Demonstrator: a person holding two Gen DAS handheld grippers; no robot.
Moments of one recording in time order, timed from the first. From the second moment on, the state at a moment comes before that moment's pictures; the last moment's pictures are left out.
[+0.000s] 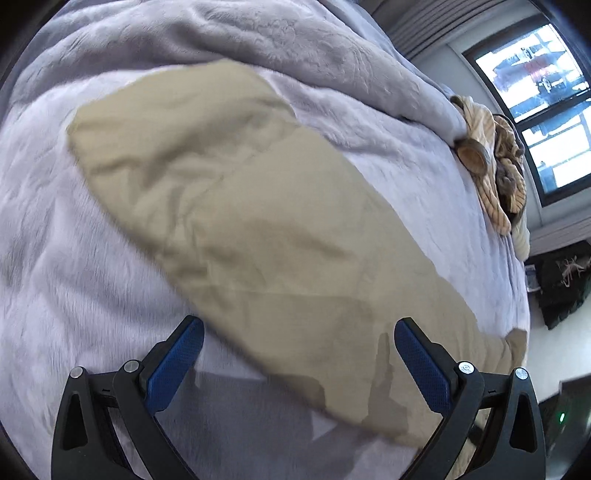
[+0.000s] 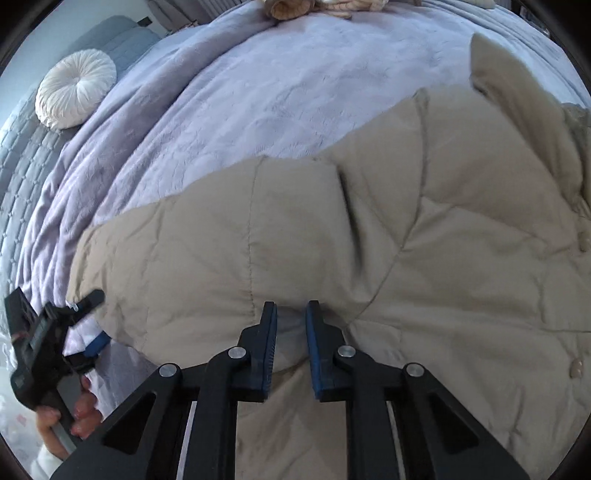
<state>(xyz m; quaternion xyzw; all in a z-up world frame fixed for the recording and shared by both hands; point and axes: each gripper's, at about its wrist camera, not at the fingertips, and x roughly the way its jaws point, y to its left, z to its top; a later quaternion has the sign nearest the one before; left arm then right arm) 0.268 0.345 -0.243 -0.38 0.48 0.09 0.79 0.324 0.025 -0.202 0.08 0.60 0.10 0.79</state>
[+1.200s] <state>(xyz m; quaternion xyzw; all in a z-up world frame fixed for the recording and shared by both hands) 0.283 -0.084 -0.099 -0.02 0.42 -0.27 0.87 0.205 -0.225 -0.145 0.20 0.55 -0.01 0.81</state>
